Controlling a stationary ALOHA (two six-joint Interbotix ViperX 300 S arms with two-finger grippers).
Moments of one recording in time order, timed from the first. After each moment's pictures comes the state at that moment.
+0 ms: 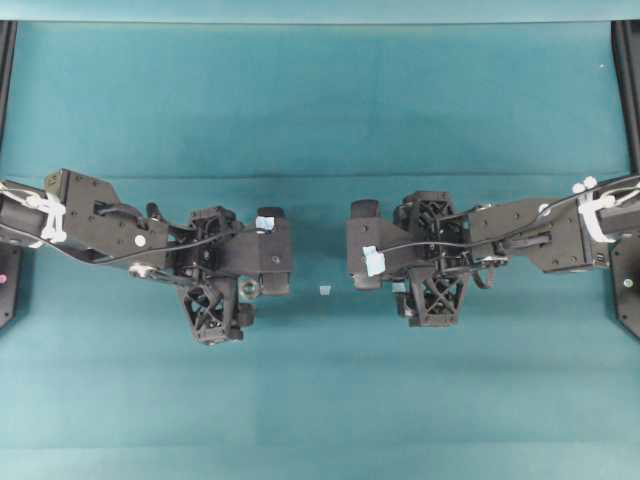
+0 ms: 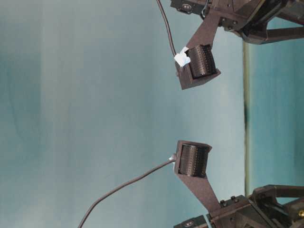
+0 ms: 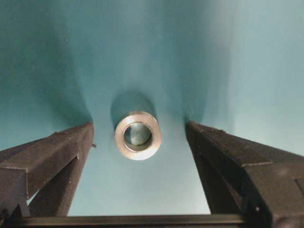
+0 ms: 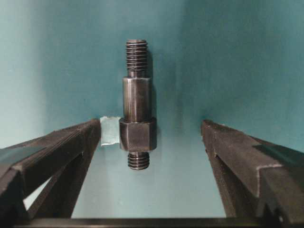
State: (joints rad) left arm -0.02 0.14 0.66 0.02 0.32 -0.10; right arm -0.02 0.12 0.68 -0.10 0.44 0.04
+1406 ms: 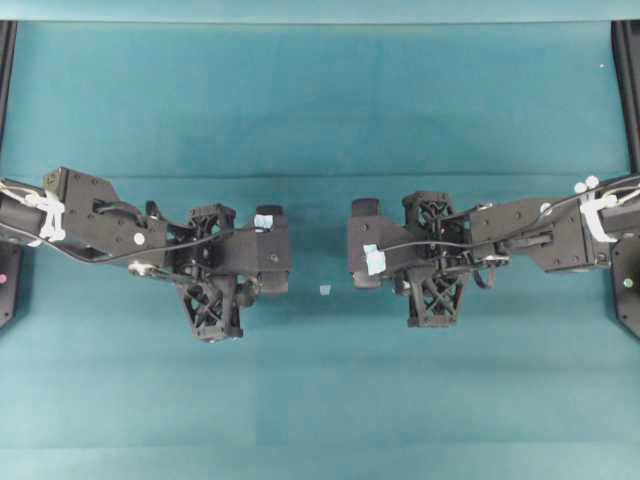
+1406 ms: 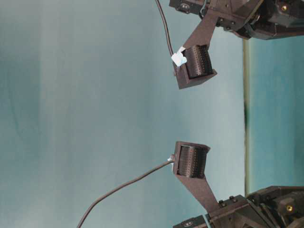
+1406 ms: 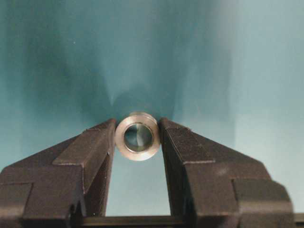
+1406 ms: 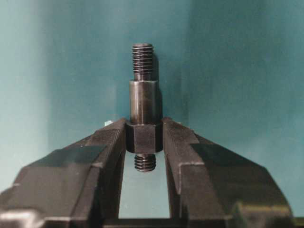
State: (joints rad) left arm -0.01 0.13 0.67 0.03 0.33 -0.10; right arm -0.03 0.12 0.68 -0.10 0.44 0.04
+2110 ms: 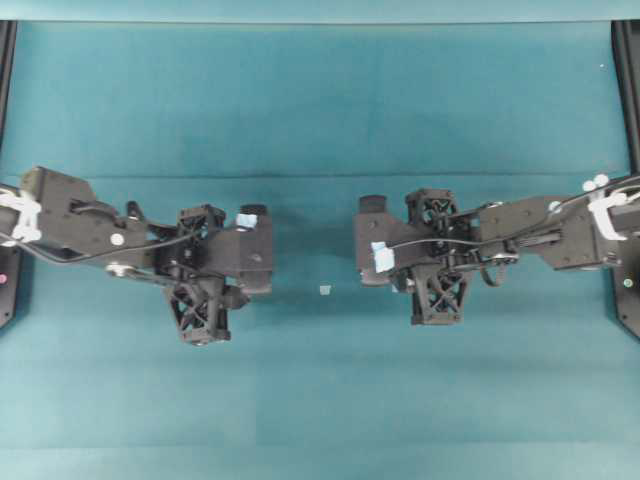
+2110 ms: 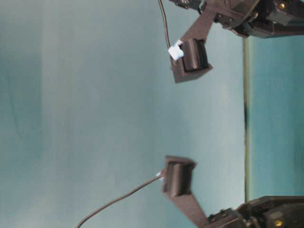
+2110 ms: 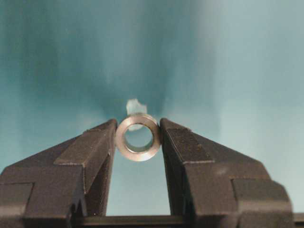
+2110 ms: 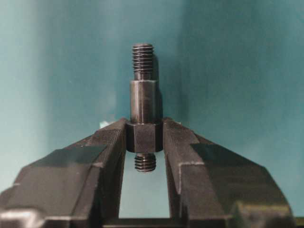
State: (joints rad) left arm -0.02 0.04 0.74 0.02 0.24 -0.10; right arm -0.03 0.07 0.72 -0.10 0.36 0.04
